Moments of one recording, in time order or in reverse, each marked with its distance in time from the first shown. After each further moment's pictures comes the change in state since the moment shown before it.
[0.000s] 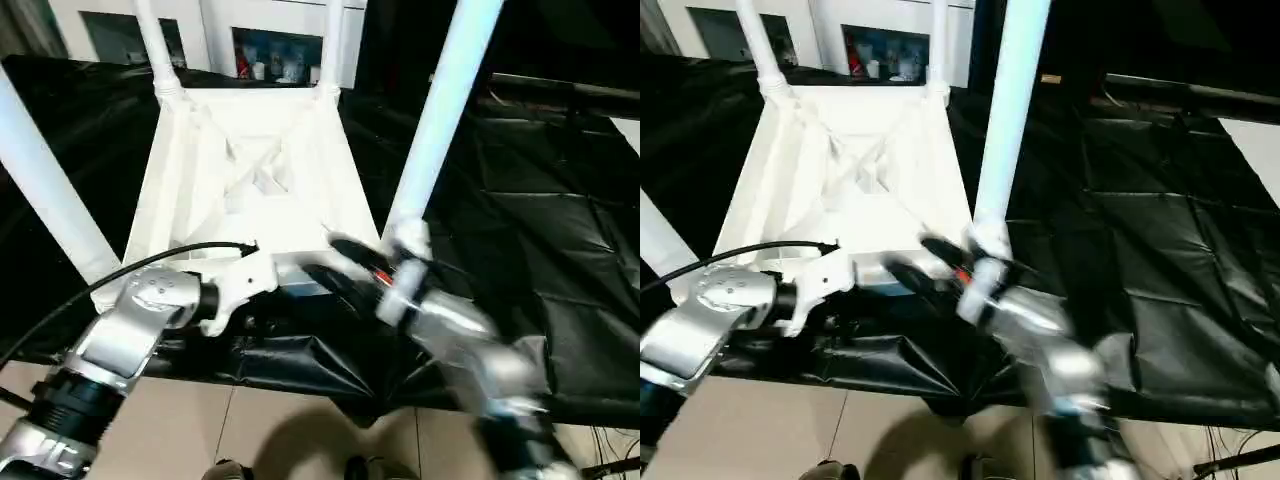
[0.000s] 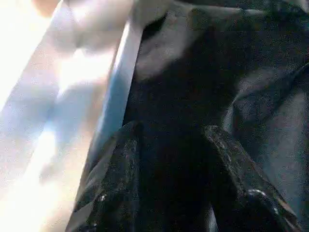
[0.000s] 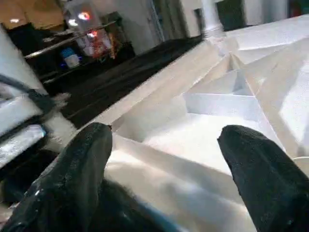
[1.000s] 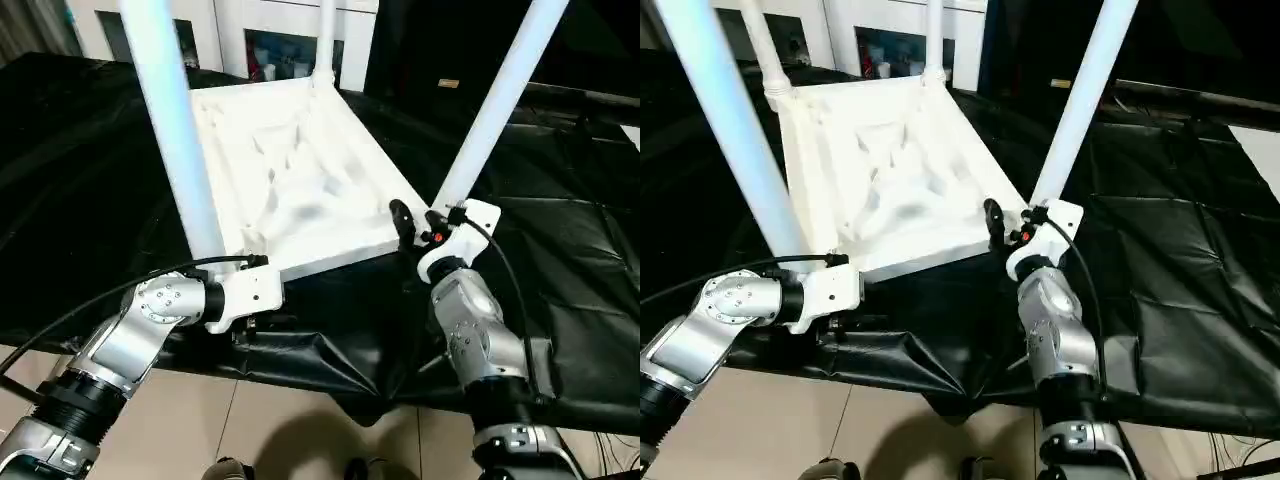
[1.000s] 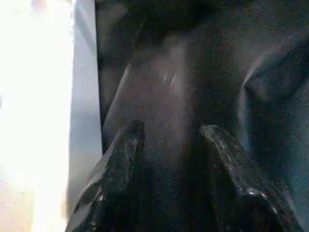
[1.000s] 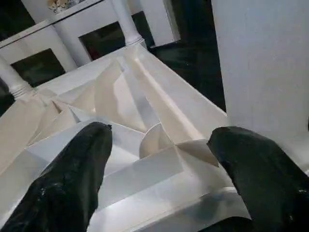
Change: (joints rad) left arm -0.003 0.011 -0.044 0.113 0.096 -0.362 0.088; right arm -0.139 0.020 -0.270 0.272 -0.048 -0.216 -0.447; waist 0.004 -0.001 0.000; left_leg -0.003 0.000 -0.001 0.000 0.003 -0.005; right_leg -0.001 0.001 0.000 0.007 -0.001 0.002
